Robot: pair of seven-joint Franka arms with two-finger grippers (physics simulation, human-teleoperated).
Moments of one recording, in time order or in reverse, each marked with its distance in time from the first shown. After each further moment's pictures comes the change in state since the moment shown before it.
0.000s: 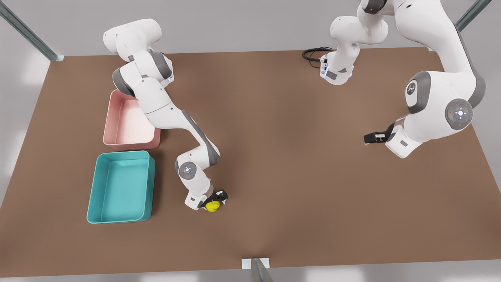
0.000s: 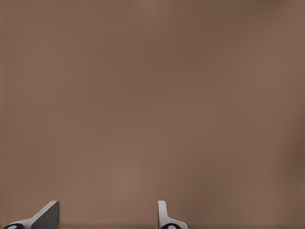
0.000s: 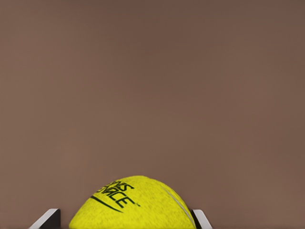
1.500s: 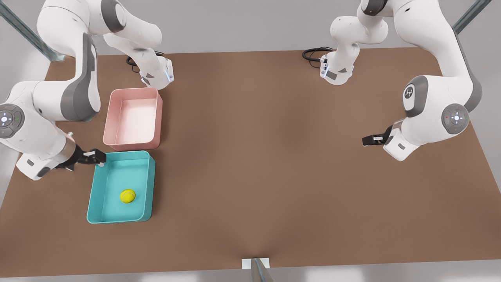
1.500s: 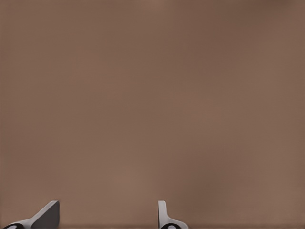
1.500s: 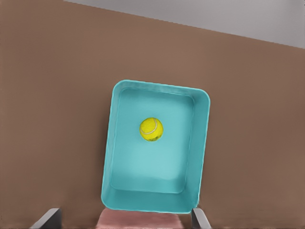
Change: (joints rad) left arm -0.002 0.018 0.000 -0.003 -0.003 0.007 -0.013; right arm -0.391 -0.719 -0.023 0.085 -0.119 -1.158 -0.272
